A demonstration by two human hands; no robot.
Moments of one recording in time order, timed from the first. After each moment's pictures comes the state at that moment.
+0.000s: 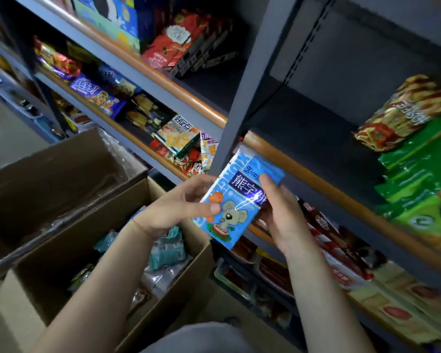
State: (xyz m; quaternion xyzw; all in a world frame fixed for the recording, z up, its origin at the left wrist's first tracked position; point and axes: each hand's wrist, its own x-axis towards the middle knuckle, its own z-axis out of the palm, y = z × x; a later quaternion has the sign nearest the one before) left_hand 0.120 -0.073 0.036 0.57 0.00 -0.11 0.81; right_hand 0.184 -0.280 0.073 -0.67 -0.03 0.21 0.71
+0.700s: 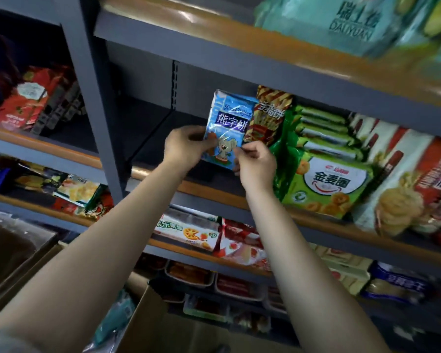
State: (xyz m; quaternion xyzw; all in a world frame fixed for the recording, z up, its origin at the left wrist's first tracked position) left_hand 0.322 -0.233 0.131 0.77 0.00 0.12 0.62; right_hand 0.294 -0.384 0.131 -0.77 0.09 -0.21 0.59
